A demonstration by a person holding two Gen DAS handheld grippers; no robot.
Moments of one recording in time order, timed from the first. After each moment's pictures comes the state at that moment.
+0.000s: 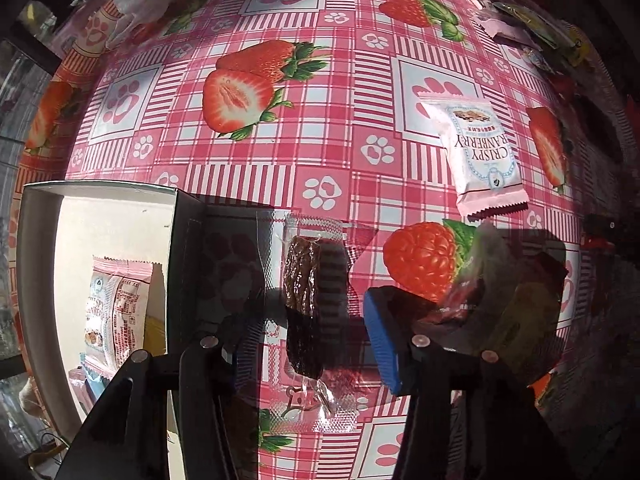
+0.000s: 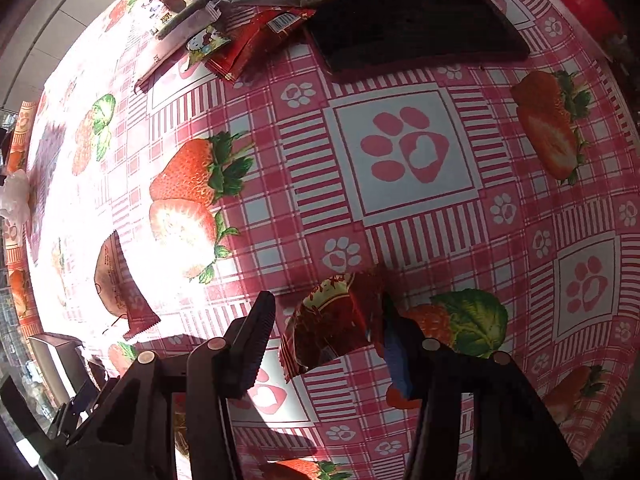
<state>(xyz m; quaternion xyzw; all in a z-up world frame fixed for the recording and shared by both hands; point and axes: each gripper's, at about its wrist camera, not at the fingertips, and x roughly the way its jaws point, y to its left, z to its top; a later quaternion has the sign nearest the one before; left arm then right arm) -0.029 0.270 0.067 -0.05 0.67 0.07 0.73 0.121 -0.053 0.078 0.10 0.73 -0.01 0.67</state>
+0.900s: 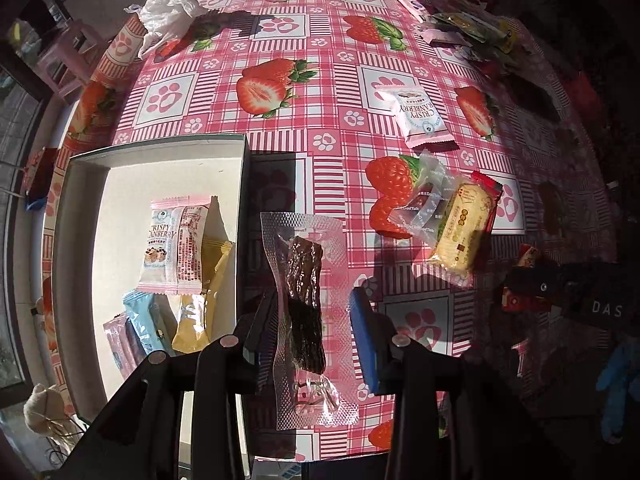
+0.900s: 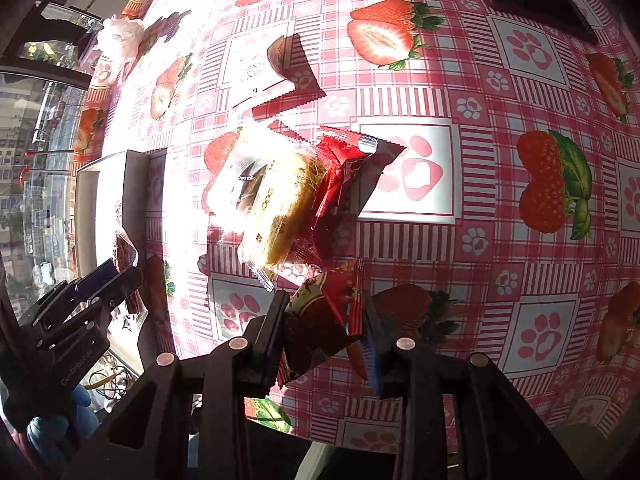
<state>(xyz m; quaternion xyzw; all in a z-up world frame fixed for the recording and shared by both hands) -0.124 0.298 0.147 -0.05 0.65 0.02 0.76 -0.008 0.041 0.134 0.05 0.75 0.16 0.64</state>
